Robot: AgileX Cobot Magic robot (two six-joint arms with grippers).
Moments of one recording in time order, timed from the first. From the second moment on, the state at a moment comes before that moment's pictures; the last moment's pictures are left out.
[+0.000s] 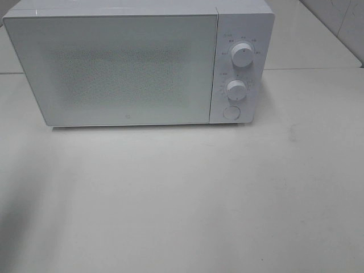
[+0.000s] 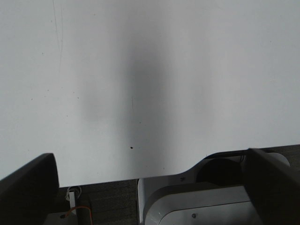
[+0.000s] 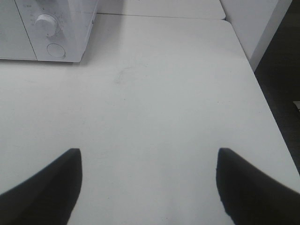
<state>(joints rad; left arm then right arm) -0.06 1.06 -0.75 -0.15 1.08 0.04 0.10 0.00 -0.51 -0.14 1.04 0.13</state>
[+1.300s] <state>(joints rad) -0.06 0.19 -0.50 -0.14 1.05 0.05 0.10 0.00 -0.51 -0.14 1.04 0.13</state>
